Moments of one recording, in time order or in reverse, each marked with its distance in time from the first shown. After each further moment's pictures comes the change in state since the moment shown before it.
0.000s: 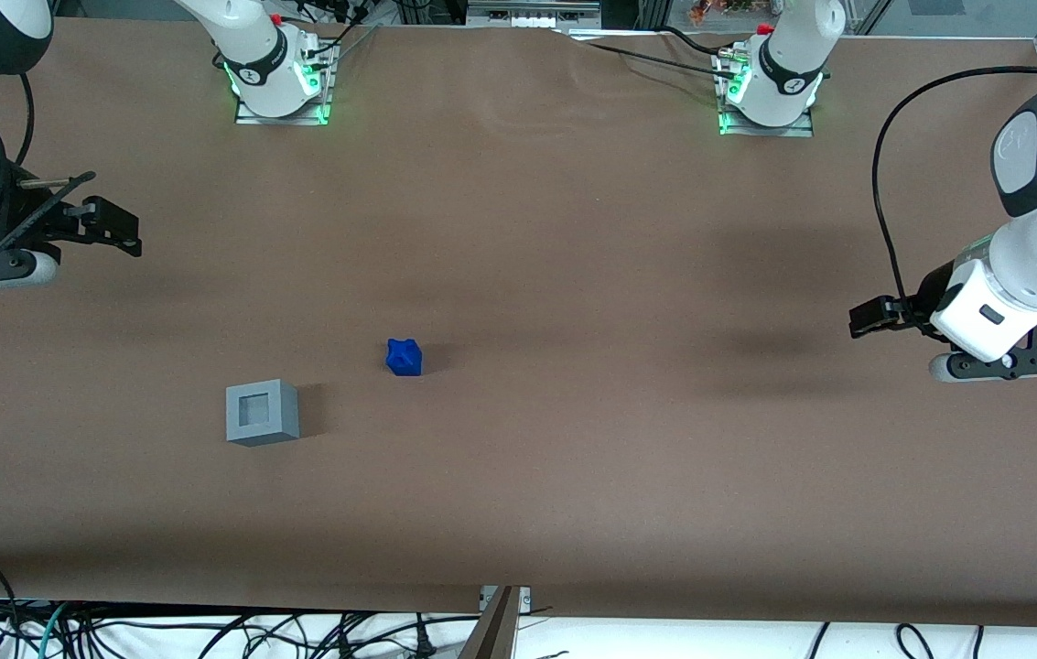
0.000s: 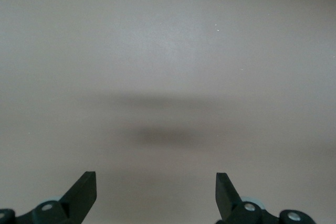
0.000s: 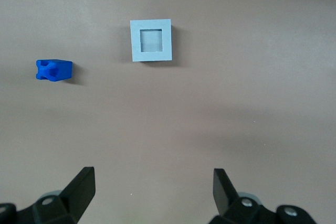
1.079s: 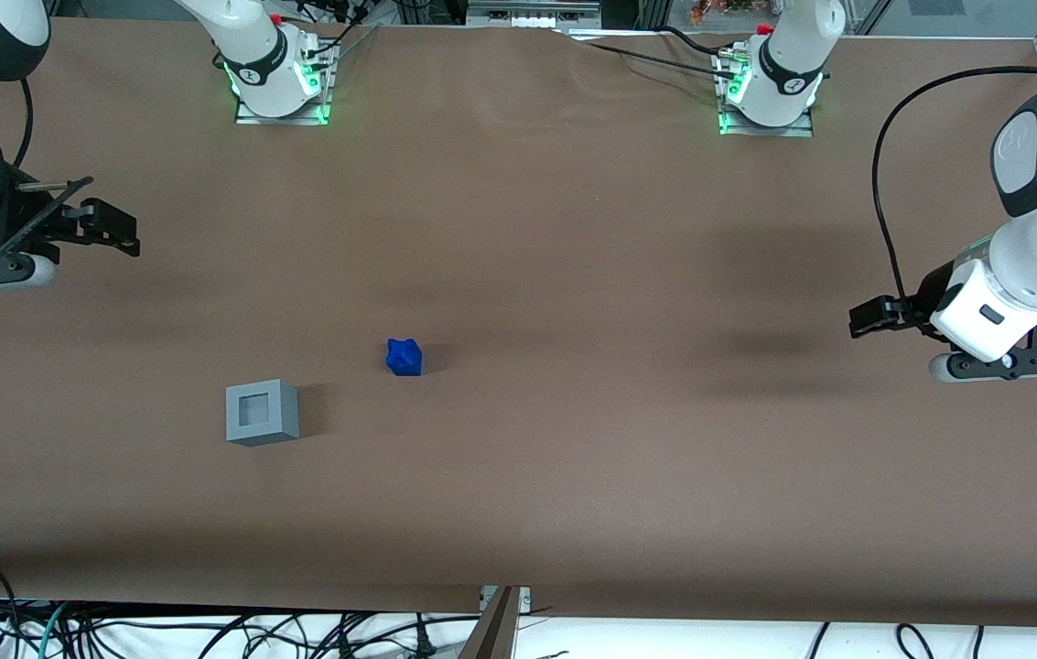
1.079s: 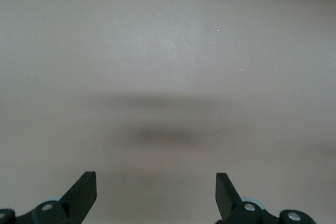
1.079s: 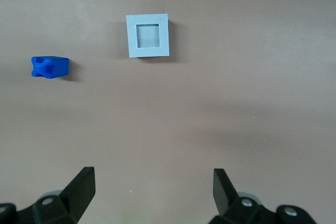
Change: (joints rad) arm -0.005 0.003 -0.004 -0.005 0.000 -0.010 0.000
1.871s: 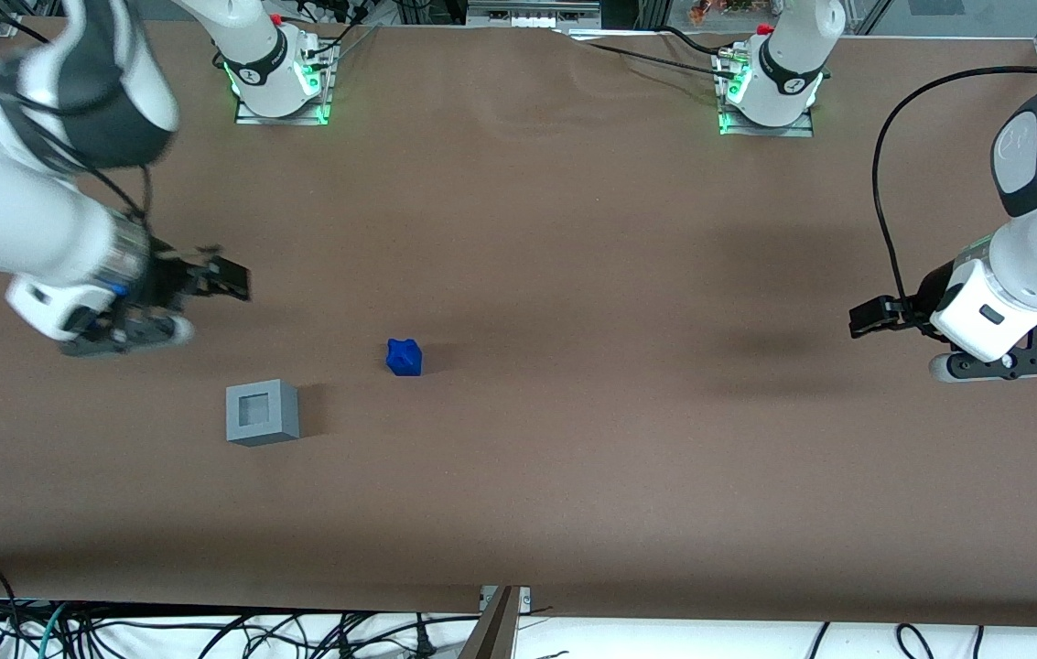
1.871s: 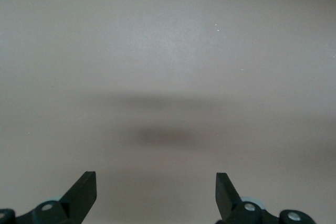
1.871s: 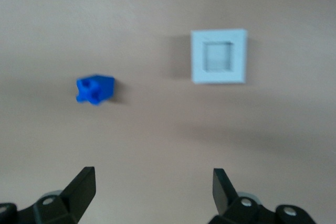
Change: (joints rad) arm 0.149 0.200 0.019 -0.015 0.101 0.218 0.148
